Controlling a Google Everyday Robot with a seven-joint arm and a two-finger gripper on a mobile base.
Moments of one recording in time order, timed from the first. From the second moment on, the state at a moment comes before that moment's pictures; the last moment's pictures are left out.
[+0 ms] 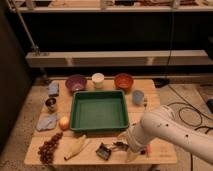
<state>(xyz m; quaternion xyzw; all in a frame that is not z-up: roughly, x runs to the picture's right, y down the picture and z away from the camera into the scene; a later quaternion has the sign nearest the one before) 0.086 0.263 0.658 -0.33 -0.23 -0.06 0.92</state>
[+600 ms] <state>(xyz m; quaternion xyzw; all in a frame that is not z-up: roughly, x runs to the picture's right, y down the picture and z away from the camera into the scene) 0.076 0.245 0.672 -0.34 -0.24 -0.03 0.91</state>
